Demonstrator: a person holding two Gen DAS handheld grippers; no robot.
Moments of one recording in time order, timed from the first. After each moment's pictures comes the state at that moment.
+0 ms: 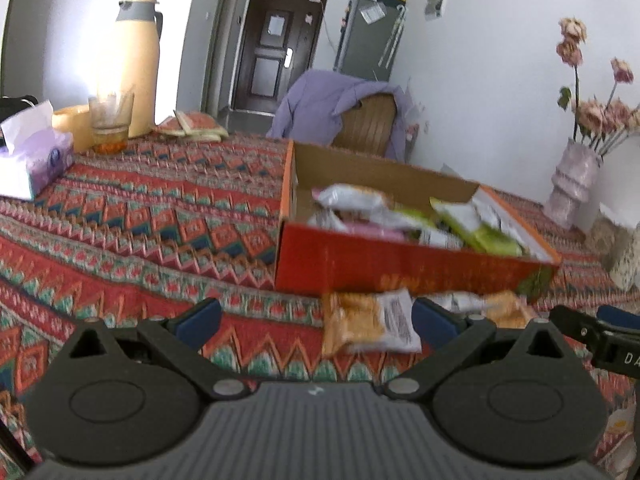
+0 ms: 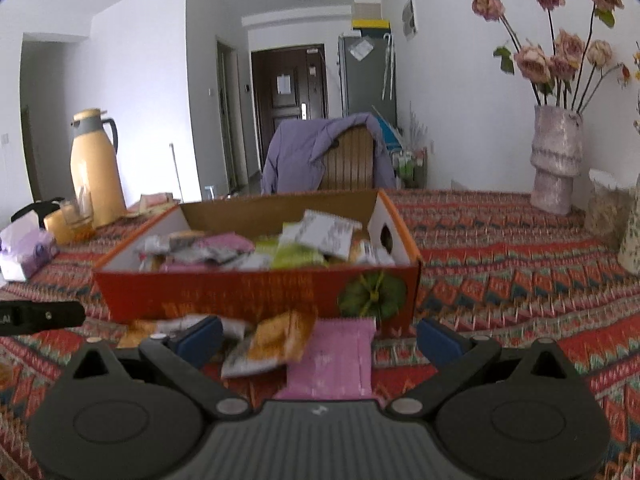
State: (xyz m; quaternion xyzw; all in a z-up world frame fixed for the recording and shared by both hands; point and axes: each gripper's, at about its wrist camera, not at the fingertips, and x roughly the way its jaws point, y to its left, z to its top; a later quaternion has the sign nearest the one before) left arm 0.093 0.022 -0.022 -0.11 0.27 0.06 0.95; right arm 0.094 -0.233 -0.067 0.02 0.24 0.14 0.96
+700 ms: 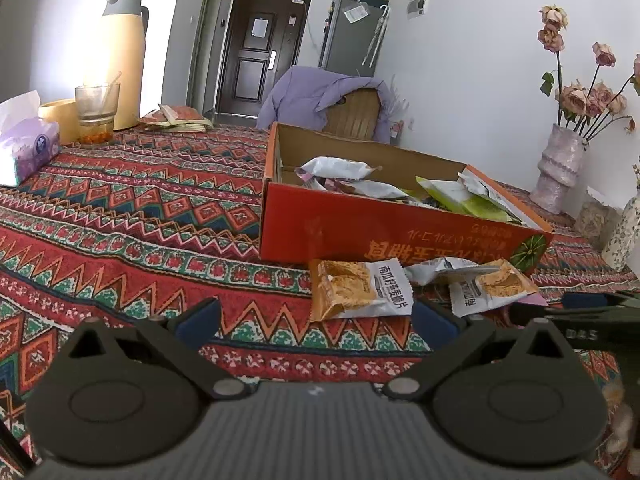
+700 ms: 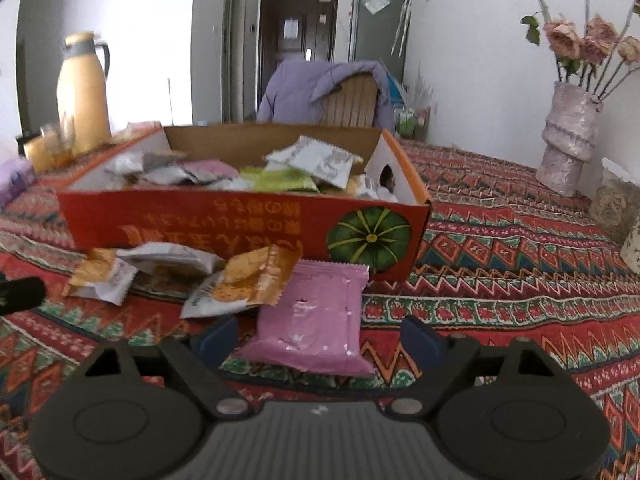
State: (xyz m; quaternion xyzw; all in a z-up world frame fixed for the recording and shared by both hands) left arm 0.085 0.014 -0.046 -0.11 0.26 0.04 0.96; right arm 0.127 -0.217 -0.094 -0.06 0.31 0.13 0.94
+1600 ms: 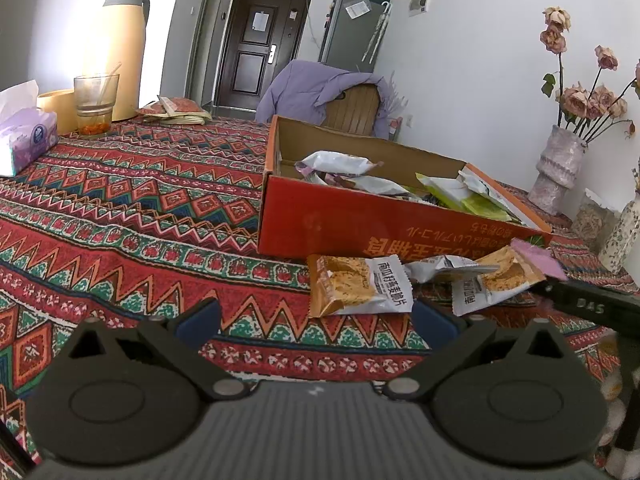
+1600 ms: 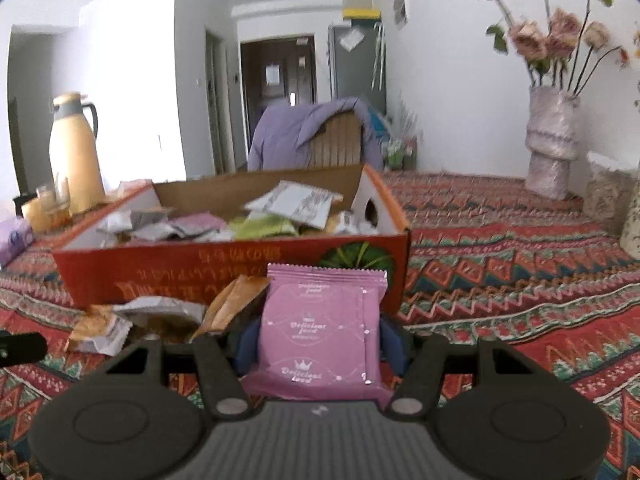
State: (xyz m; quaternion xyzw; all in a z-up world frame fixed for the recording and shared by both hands) left arm 0.087 0.016 -0.049 -0.12 0.27 0.04 0.95; right arm 0.120 -0.238 -0.093 0.01 0.24 0.12 0.96
